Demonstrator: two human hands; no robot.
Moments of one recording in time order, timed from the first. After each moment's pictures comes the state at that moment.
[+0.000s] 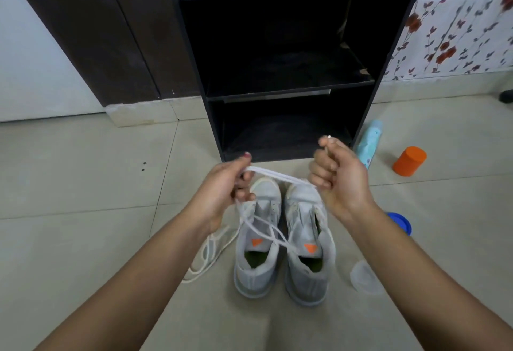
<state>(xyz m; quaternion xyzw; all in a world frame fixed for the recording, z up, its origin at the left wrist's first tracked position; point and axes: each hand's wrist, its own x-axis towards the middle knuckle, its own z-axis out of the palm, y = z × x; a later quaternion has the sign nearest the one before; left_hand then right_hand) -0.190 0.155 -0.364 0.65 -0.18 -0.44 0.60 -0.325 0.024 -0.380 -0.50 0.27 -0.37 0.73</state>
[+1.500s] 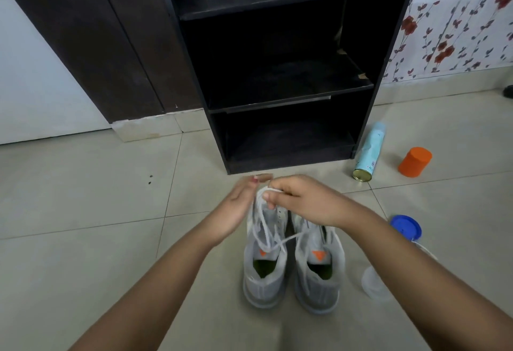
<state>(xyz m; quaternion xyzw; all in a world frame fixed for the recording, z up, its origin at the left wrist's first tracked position) -0.175 0.156 -0.401 0.74 -0.38 -0.37 0.40 -0.307 0.037 -0.377 -0.89 0.13 -0.04 0.44</state>
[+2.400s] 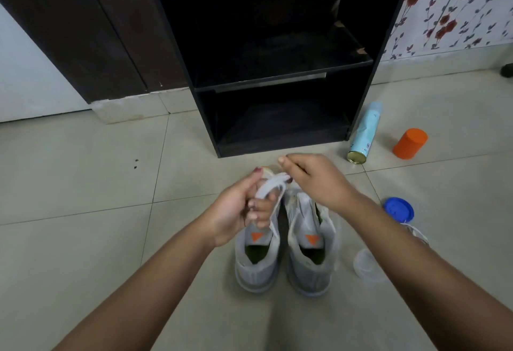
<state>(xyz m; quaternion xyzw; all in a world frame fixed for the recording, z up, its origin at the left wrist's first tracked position) -0.197 0.153 -0.401 0.51 -0.25 -0.63 0.53 -0.312 0.014 -0.412 -0.89 0.24 -0.15 0.36</state>
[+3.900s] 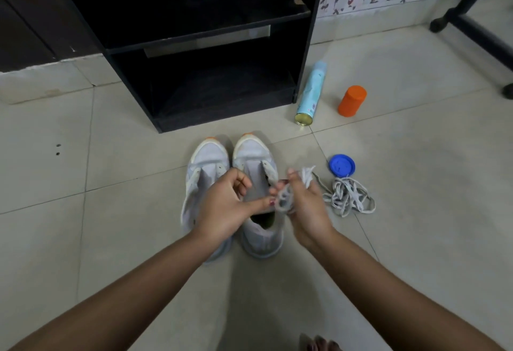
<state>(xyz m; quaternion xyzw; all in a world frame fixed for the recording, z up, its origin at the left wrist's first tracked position) -0.266 0.135 -0.475 0.75 -0.37 -0.33 0.44 -0.388 0.065 -0.475 -0.34 0.48 -0.36 0.72</state>
